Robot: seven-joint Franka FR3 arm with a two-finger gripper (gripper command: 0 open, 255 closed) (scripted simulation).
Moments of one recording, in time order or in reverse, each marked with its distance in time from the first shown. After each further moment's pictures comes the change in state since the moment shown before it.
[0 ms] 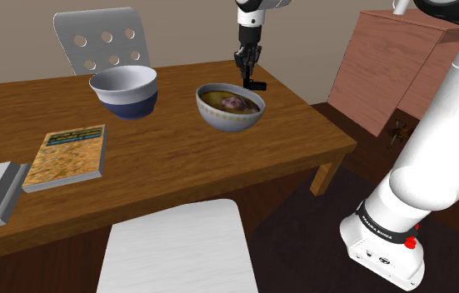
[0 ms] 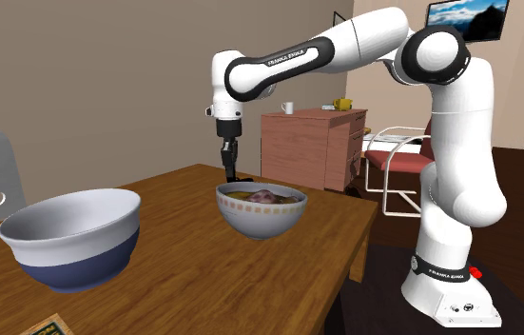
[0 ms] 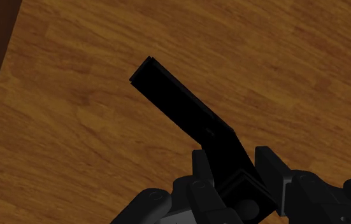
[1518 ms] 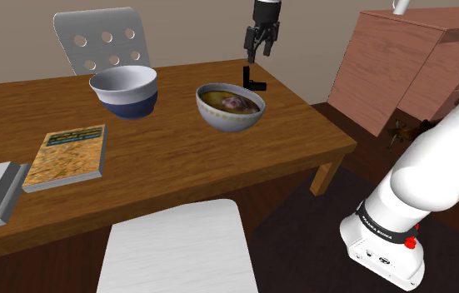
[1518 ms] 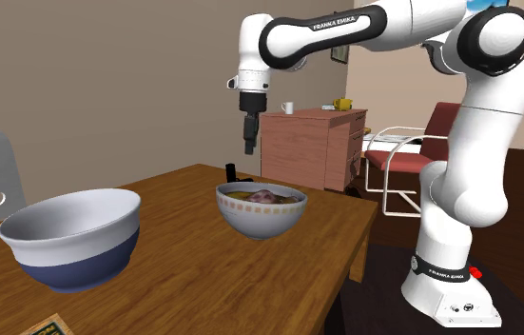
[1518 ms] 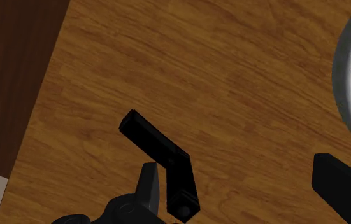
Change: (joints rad) arm 0.017 -0.289 0.018 -0.170 0.003 -0.060 0.027
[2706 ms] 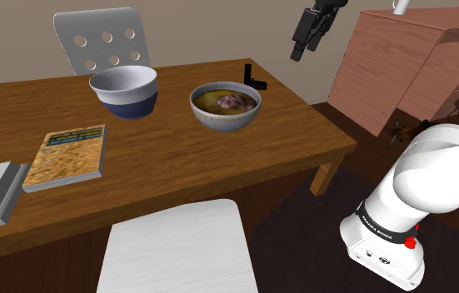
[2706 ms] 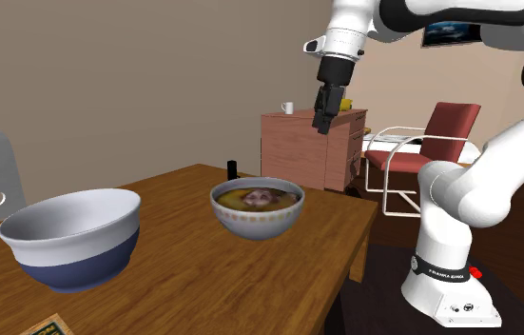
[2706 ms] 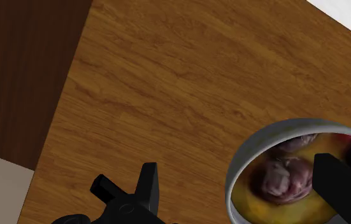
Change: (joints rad) arm 0.053 -0.673 0.070 -0.403 0.046 -0.121 0.089
